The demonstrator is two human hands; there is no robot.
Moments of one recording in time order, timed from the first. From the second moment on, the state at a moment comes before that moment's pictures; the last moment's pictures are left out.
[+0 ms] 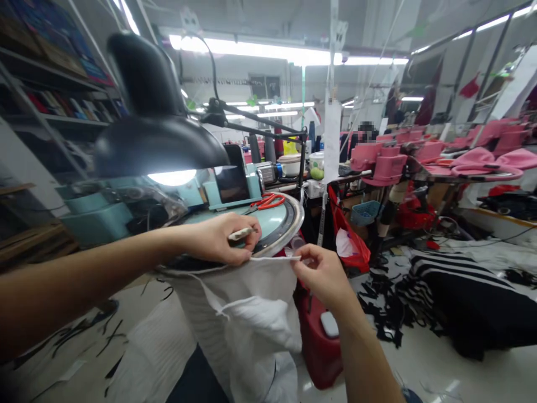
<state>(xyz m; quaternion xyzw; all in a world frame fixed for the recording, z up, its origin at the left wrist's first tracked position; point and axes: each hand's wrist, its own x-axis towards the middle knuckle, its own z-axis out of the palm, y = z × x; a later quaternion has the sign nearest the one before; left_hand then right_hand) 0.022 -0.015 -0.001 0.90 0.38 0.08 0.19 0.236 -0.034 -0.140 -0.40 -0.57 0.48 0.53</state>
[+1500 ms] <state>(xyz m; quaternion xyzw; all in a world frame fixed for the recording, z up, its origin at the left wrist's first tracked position) 0.036 -0.010 -0.010 0.88 0.42 0.10 0.19 0.222 -0.036 -0.121 -0.33 -0.62 0.40 0.58</state>
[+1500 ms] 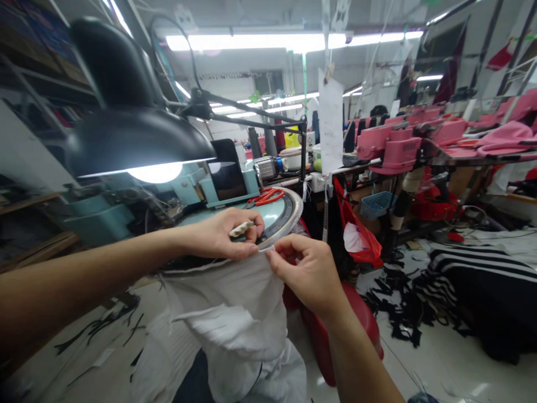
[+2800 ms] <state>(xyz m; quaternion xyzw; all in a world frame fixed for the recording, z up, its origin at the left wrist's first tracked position) -0.128 -0.111 -0.083 0.81 0.31 0.44 -0.24 0.110 -0.155 -0.106 -0.46 -0.73 0.27 0.42</state>
